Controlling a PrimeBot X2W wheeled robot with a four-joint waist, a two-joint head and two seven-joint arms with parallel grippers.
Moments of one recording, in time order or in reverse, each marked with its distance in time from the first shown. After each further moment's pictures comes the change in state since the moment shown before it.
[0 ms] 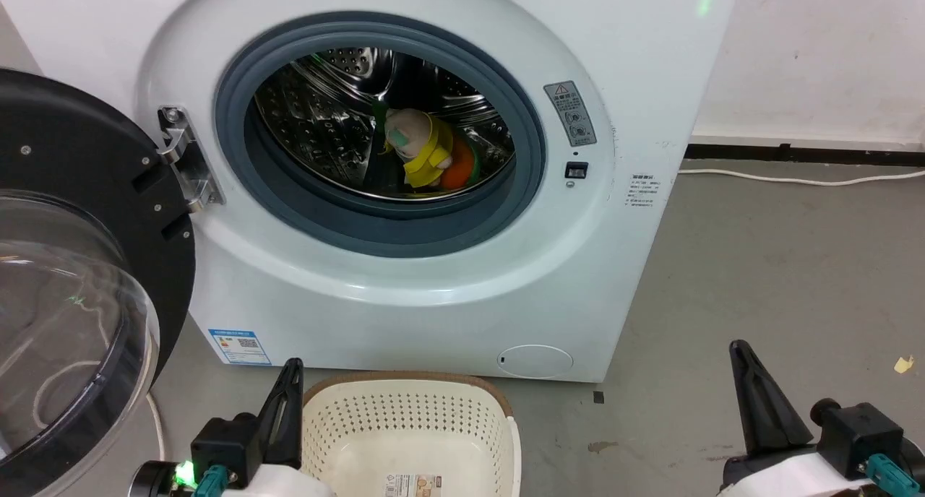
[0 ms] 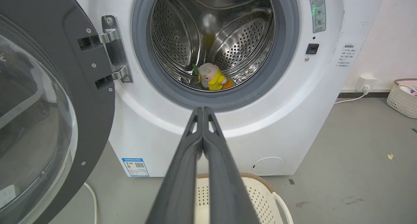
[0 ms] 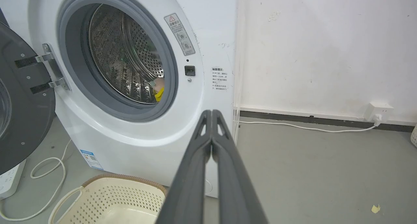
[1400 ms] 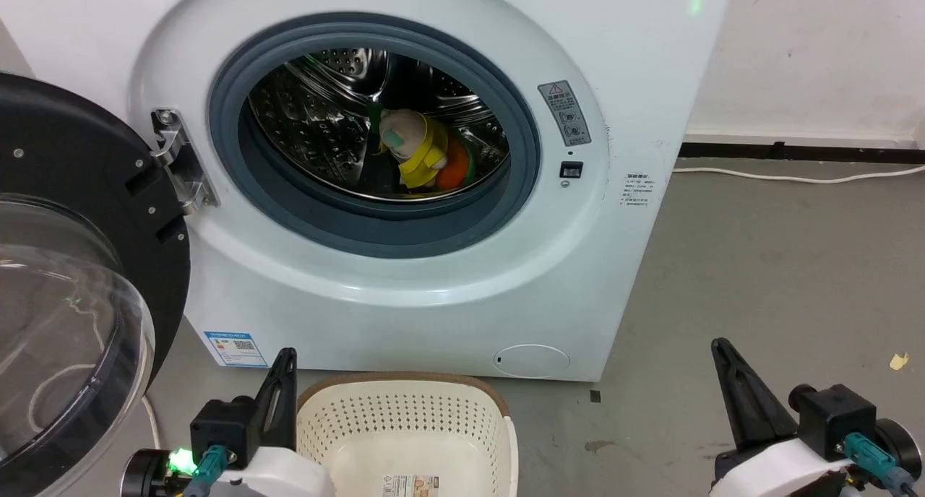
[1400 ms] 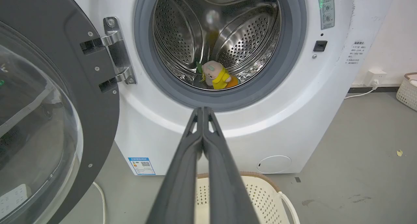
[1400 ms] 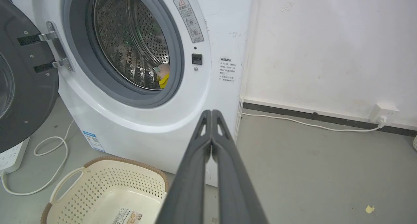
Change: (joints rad) left arm -0.014 -0.065 0.089 -0.021 0.095 -0.051 0.085; right arm -0.027 0.000 0.005 0.002 -0.051 0.000 0.085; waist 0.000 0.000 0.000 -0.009
